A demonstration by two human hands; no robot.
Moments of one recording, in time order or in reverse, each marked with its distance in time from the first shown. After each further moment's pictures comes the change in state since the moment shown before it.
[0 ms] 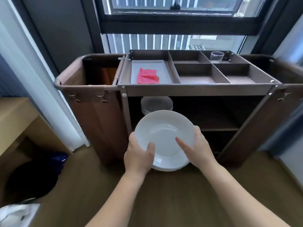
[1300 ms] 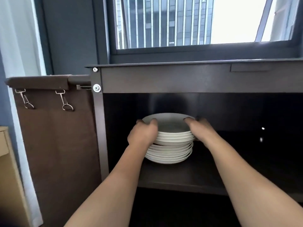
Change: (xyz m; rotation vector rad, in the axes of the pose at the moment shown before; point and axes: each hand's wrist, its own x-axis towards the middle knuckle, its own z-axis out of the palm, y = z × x) left_hand 0.325 -0.058 0.178 0.126 0.311 0.183; right_hand 0.350 0.107 0.101 0.128 0.115 -0.206
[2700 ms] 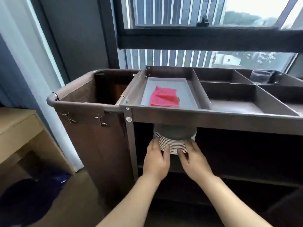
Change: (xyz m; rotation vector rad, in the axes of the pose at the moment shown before) left_hand -0.086 0.007 -0.085 -0.061 -0.217 0.135; right_hand -0.125 -0.067 -0.003 -0.386 -0.251 -0.129
